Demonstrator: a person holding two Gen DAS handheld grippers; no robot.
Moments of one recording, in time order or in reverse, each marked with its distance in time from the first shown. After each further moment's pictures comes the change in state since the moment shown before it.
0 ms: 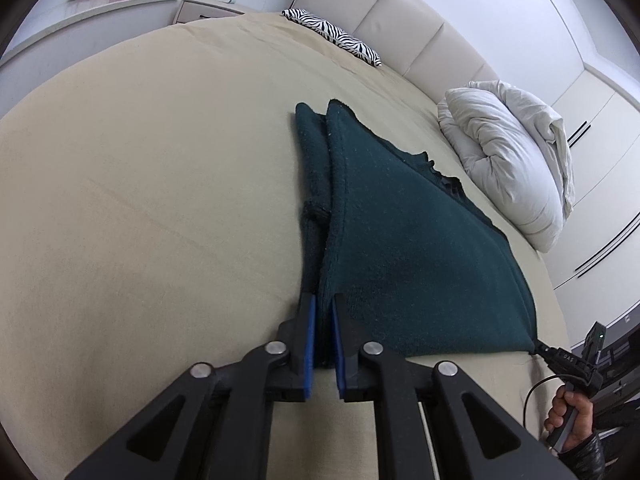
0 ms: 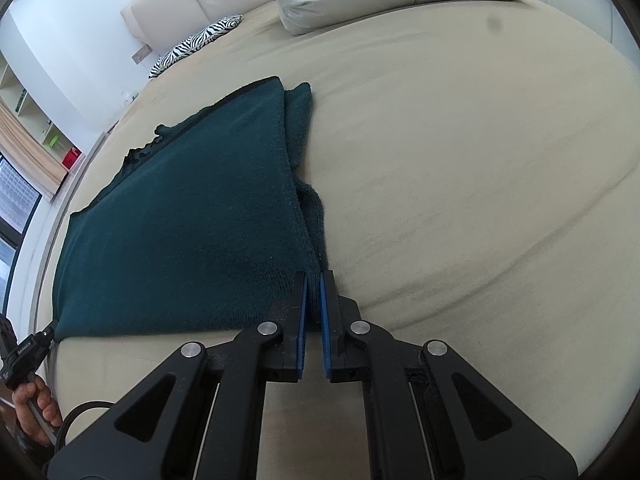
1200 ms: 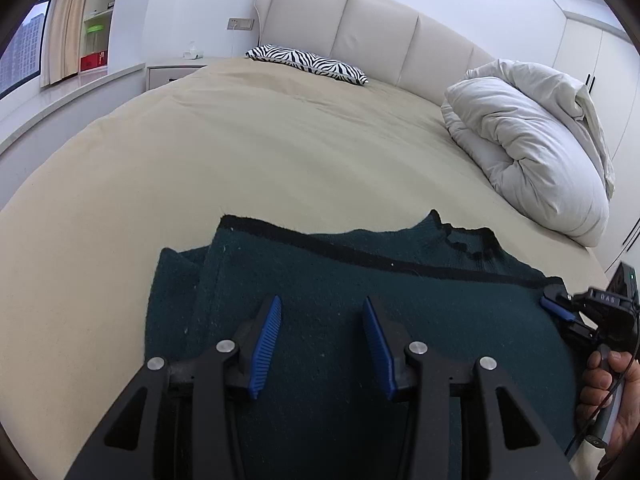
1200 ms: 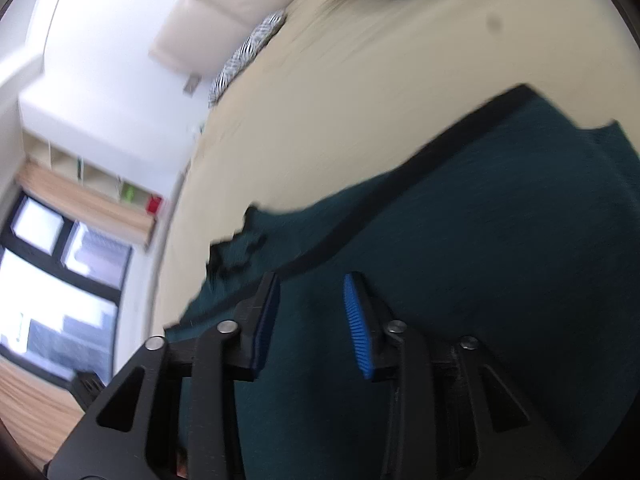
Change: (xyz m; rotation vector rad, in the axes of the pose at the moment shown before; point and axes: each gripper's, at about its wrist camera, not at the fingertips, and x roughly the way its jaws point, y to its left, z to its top) left arm 0.123 -0.090 0.099 0.215 -0.123 0.154; right arm 0.156 0.081 0.134 0.276 0.043 0.434
